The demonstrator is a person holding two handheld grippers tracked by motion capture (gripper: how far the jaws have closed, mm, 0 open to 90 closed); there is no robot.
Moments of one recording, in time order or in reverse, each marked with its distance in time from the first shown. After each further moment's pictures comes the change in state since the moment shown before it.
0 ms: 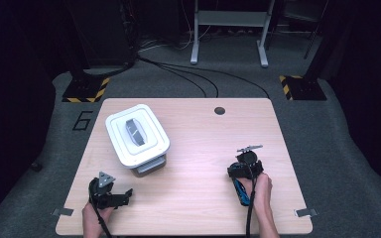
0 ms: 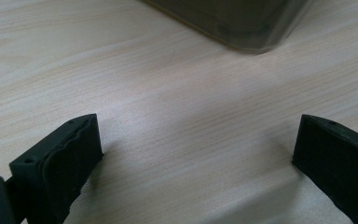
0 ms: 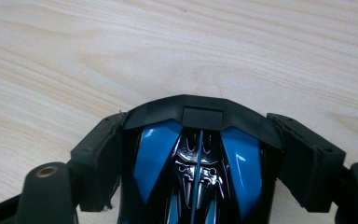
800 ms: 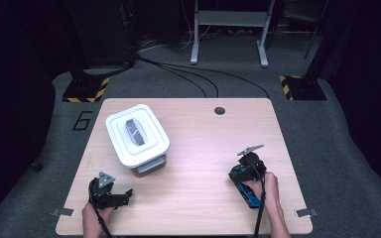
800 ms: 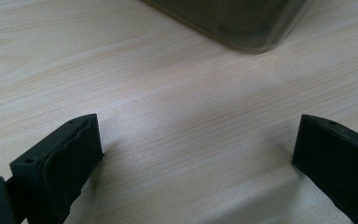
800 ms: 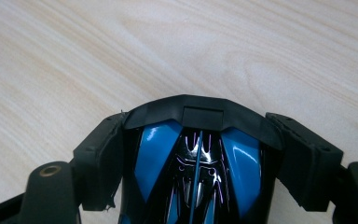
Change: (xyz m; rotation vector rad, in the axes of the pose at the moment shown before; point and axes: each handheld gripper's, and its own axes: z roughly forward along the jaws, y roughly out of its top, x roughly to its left) left arm 0.000 0.000 0.000 -0.005 0.007 0.009; right arm -0.012 -0.003 -0.006 0.047 0.142 -0.193
